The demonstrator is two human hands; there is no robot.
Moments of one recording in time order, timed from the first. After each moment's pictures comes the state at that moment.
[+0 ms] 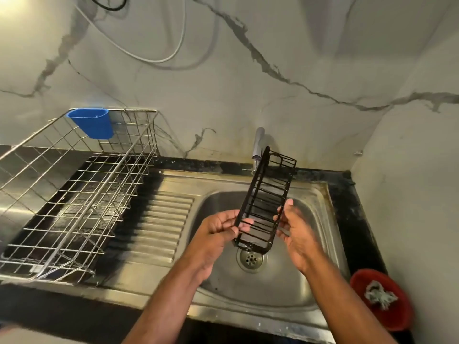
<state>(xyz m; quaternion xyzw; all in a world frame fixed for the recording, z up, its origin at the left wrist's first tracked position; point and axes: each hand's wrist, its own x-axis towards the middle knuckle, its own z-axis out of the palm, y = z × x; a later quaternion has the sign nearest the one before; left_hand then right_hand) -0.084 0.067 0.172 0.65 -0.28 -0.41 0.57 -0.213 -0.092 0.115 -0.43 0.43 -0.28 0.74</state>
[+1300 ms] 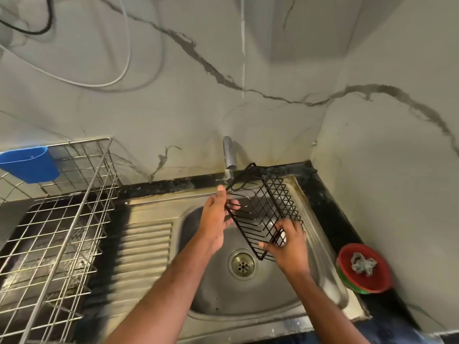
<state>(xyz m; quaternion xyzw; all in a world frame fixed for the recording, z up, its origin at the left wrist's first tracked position) -0.039 -0.028 0.150 0.60 -0.16 -0.48 0.63 -0.224 -0.058 0.074 -0.70 0.55 -0.32 0.33</state>
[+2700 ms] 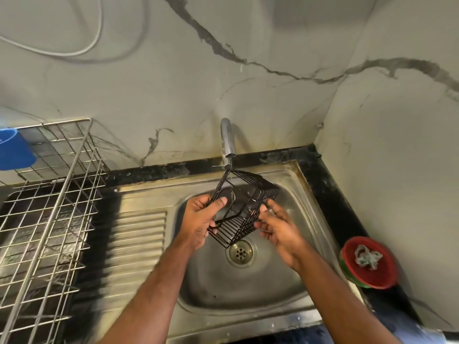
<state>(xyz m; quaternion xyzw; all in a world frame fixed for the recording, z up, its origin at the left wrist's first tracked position) 0.002 -0.016 0.110 0.59 -0.29 -0.43 0.61 -0.197 -0.082 0.091 -0.40 0.45 -0.29 0.75</state>
